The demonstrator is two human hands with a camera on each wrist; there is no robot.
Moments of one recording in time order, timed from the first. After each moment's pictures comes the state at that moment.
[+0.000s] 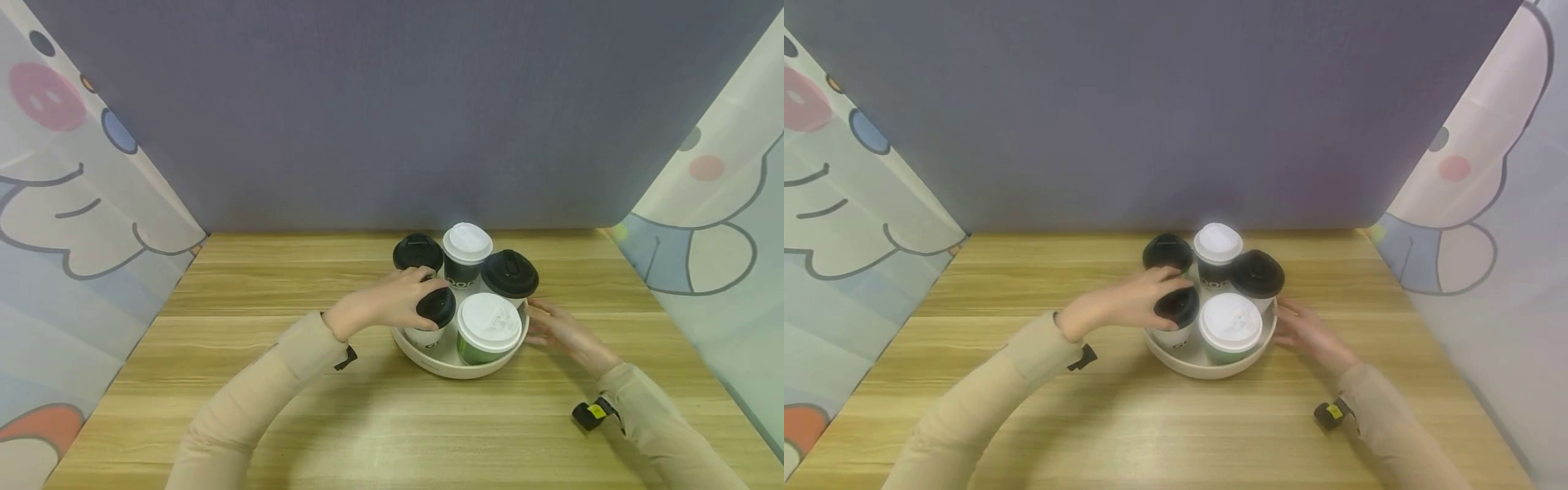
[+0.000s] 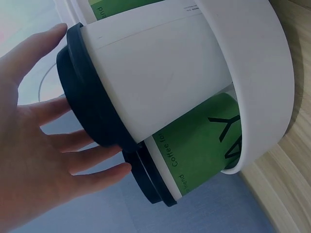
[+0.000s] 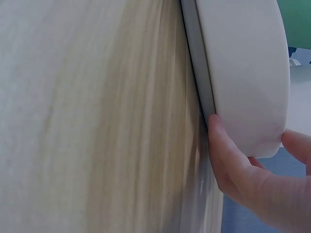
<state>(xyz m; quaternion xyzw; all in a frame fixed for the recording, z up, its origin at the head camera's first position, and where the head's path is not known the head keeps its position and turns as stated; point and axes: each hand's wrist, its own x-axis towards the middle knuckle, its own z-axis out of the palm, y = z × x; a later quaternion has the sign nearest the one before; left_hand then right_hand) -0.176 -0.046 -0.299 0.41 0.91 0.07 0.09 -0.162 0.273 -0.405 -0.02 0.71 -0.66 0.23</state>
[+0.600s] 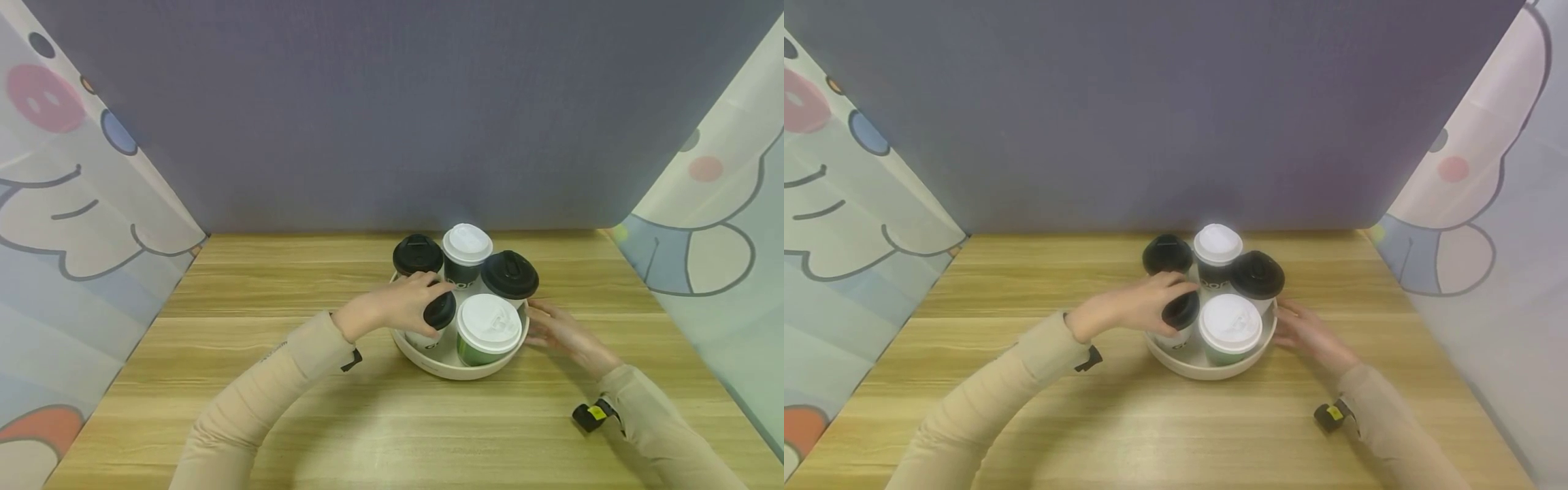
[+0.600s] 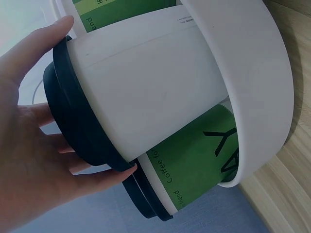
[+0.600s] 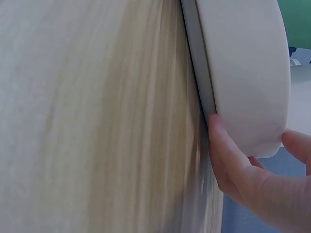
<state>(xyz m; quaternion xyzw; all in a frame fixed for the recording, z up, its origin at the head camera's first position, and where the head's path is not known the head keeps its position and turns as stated) -0.177 -0.034 -0.303 0.40 0.91 0.06 0.13 -0.163 0.274 -0.411 -0.01 0.71 -0.67 0.23</state>
